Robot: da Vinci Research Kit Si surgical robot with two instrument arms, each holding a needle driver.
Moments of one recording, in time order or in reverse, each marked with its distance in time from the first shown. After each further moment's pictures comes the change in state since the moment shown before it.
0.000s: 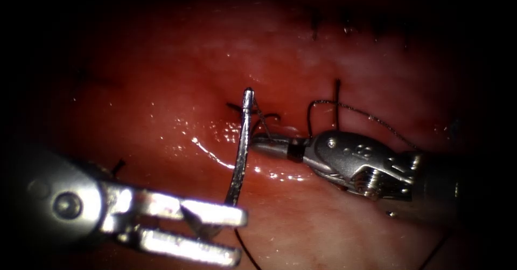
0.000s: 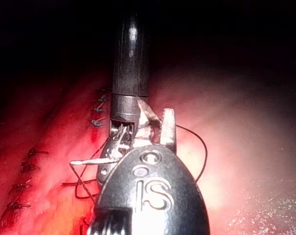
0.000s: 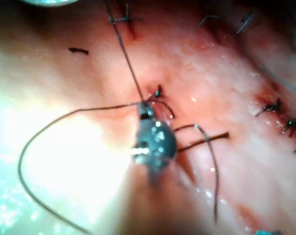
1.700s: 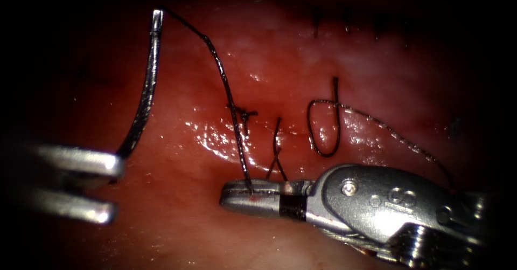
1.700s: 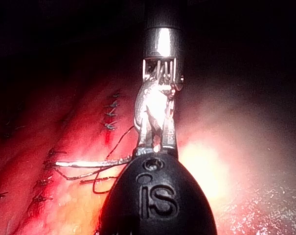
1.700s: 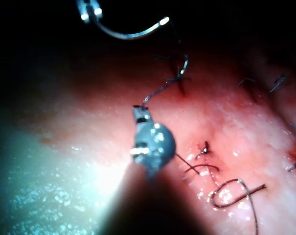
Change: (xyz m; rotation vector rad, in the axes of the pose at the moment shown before) right arm 0.021 -0.013 -0.006 0.195 0.040 0.027; left arm 0.004 -0.001 -0.008 0.073 -0.046 -0.080
